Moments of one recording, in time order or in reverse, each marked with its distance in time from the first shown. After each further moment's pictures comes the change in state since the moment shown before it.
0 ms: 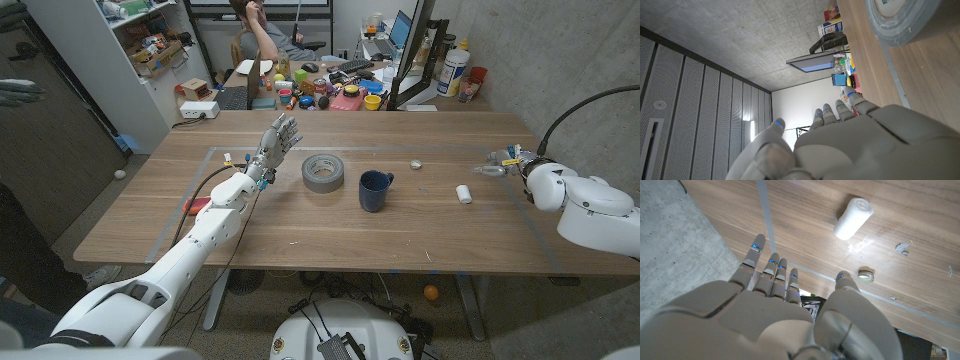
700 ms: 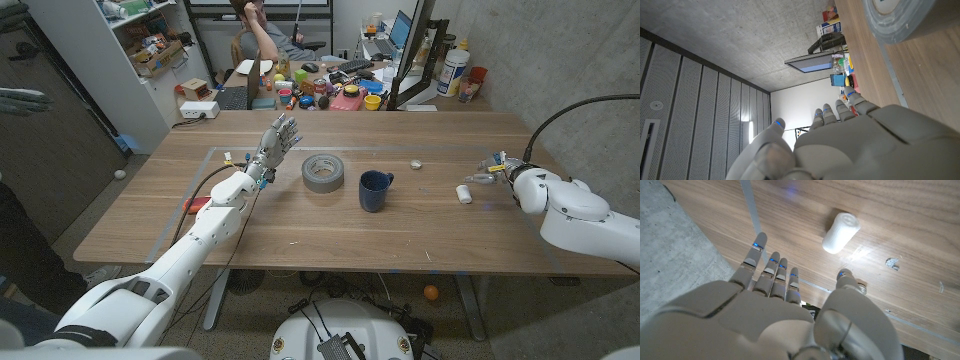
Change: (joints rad) left arm -0.015 -0.008 -0.002 0.025 0.006 0.005 -0.011; left_hand 0.000 0.000 0.000 0.000 0.000 0.000 0.000 0.000 0.000 0.000 0.000 0.000 0.000 0.000 0.000 0.000 0.000 0.000 0.000 0.000 0.000; right arm 0.097 0.064 -0.120 0.034 -0.095 -0.011 0.084; right_hand 0.016 -0.008 -0.007 -0.015 0.004 0.014 0.007 0.007 0.005 0.017 -0.009 0.000 0.000 0.036 -0.001 -0.004 0.000 0.047 -0.008 -0.004 0.000
